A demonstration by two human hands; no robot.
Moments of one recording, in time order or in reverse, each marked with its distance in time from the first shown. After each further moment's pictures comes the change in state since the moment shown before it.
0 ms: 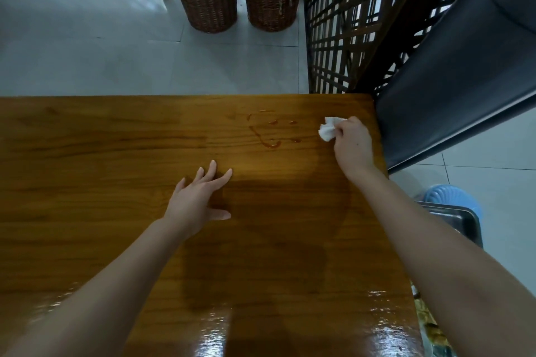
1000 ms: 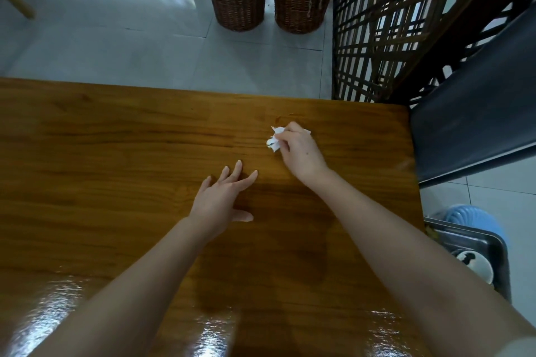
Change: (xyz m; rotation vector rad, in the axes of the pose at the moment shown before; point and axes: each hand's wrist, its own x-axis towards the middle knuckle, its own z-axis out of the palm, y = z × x) left_hand 0.003 0.000 0.002 -0.012 0.010 -0.015; right_hand -0.011 -0.116 0.071 0.090 -0.258 -0.368
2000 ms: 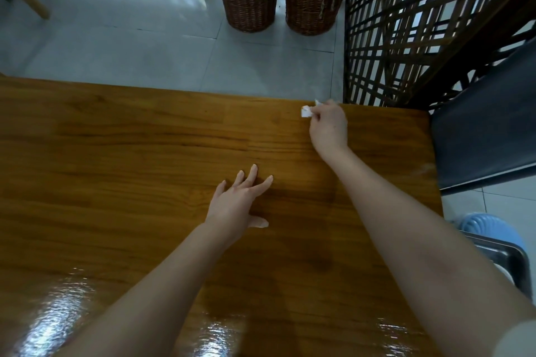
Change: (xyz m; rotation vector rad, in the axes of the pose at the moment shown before) left_hand -0.004 0.003 -0.009 -0.034 -0.047 0.010; right_hand 0.051 0.016 -0.012 0.003 0.237 0.250
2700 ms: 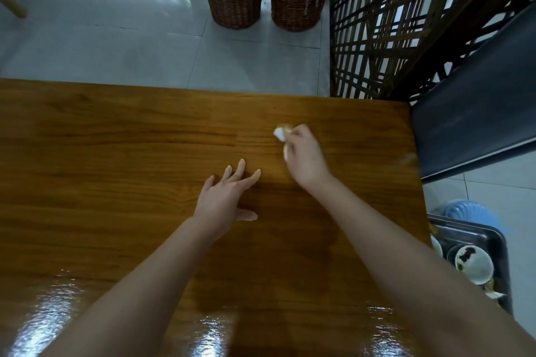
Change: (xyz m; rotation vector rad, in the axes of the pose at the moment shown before) left_hand 0.000 -0.002 0.003 0.015 0.034 0.007; right_hand -0.072 -0.001 0.000 0.043 -0.194 -0.122
